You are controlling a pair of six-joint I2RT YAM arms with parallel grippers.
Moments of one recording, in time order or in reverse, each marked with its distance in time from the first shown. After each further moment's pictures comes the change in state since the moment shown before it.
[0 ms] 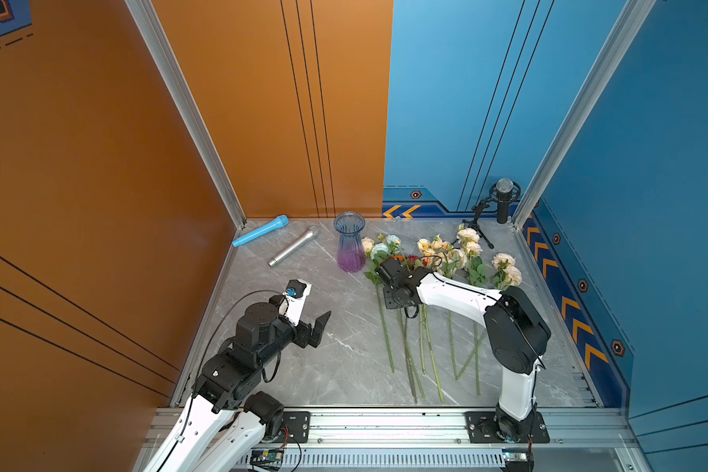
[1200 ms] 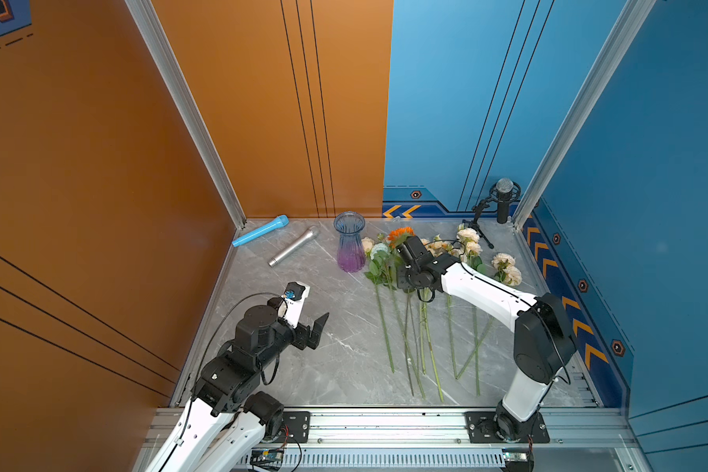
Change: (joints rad) left arm 0.000 -0.022 -0.017 -0.011 -0.022 0.007; right arm -0.131 -0.169 0.015 0.029 -0.050 -0.028
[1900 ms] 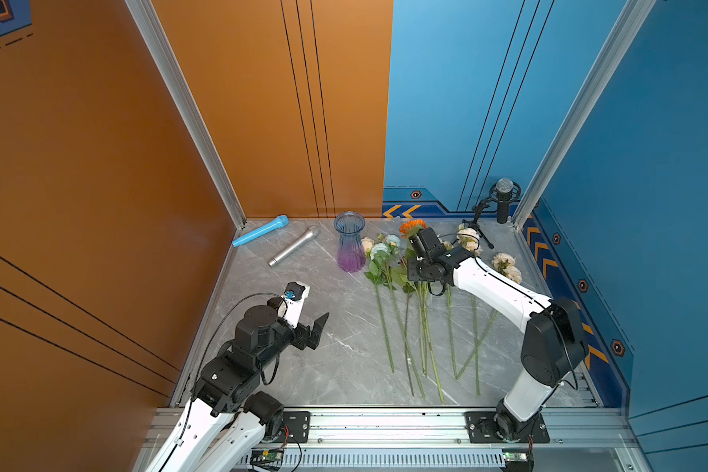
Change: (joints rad) left arm 0.000 -0.001 0.000 0.000 0.000 0.000; right arm -0.034 -0.012 0.040 -0.040 -0.003 -0.037
